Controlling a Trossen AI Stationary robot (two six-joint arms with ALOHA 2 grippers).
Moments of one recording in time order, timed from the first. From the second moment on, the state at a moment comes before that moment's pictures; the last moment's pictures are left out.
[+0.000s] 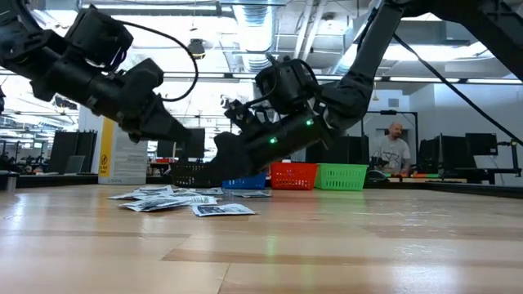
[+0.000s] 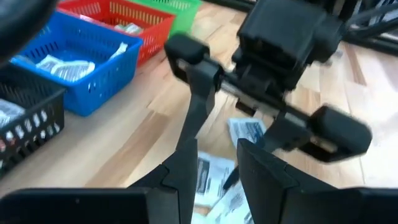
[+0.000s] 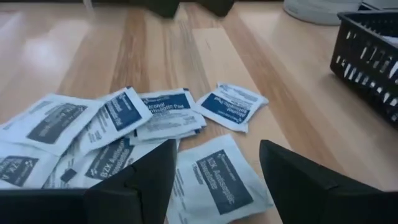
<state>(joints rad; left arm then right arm) 0.04 1.23 0.18 0.66 -0.25 -0.22 -0.08 2.25 1.15 0.69 0.08 0.00</state>
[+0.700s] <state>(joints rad) 0.04 1.23 0.16 0.68 -0.25 -0.24 -0.15 2.24 1.15 0.56 0.08 0.06</state>
